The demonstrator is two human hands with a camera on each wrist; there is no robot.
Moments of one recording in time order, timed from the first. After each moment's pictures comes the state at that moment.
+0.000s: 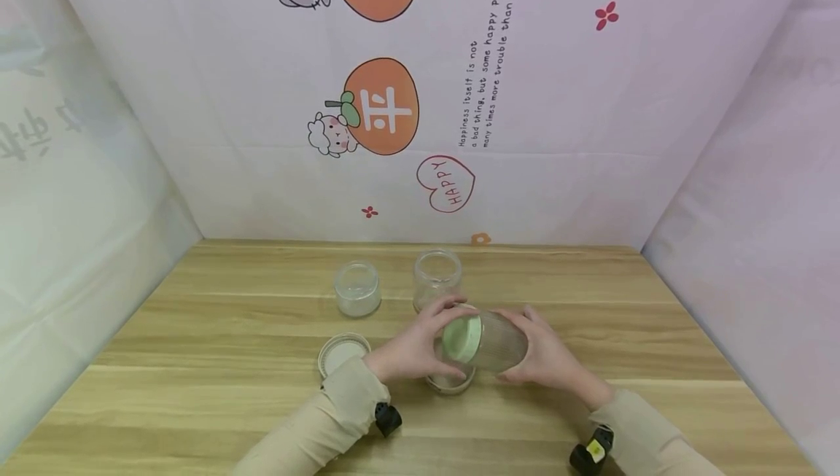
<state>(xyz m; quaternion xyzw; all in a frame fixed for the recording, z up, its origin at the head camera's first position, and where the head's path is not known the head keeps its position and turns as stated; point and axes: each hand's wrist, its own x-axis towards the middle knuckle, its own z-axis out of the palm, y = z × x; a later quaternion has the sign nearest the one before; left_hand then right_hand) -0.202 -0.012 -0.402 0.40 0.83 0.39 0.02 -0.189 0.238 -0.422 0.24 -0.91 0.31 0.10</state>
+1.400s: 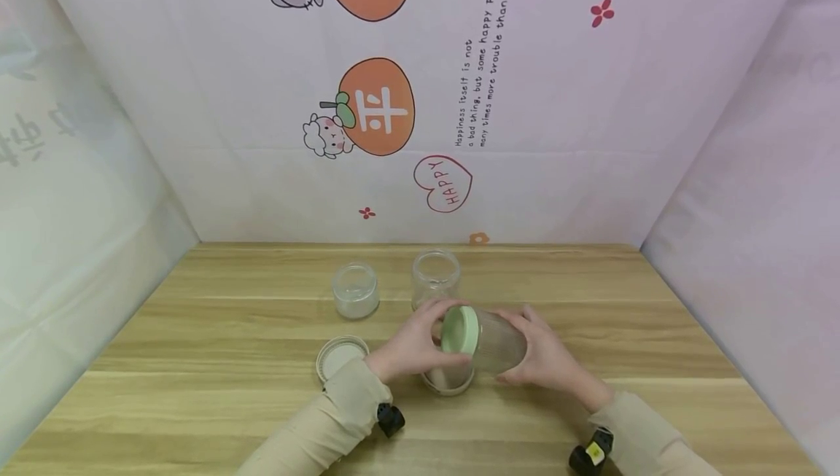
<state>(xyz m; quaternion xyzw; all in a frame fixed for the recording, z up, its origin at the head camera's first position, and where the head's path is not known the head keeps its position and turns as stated) -0.204 -0.006 -0.400 0.32 0.82 0.46 0.04 -0.187 0.237 -0.422 0.22 -0.92 0.32 0.09</state>
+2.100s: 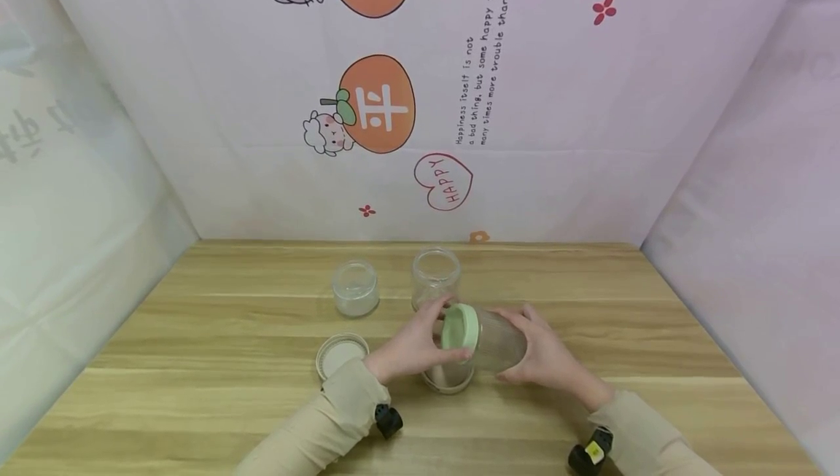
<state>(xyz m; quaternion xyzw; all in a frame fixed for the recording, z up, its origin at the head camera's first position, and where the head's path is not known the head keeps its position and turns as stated) -0.204 -0.007 -0.405 0.28 0.84 0.46 0.08 -0.188 0.238 -0.422 0.23 -0.92 0.32 0.09</state>
